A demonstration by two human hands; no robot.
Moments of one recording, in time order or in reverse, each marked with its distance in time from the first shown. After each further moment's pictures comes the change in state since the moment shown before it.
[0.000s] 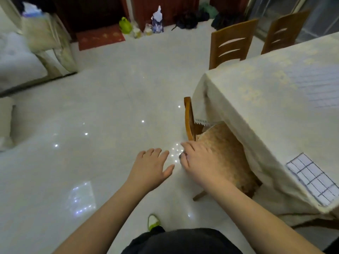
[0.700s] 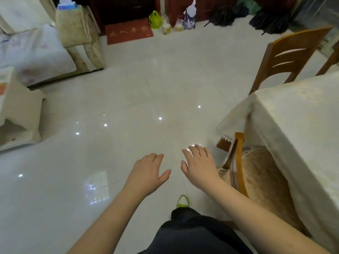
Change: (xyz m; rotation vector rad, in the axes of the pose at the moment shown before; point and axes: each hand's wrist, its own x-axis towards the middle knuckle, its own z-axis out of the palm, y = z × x) left_hand 0.094 -0.191 -0.015 -0.130 -0.053 -0.185; right_hand 0.205 -0.098 0.056 -0.142 -0.150 -0.095
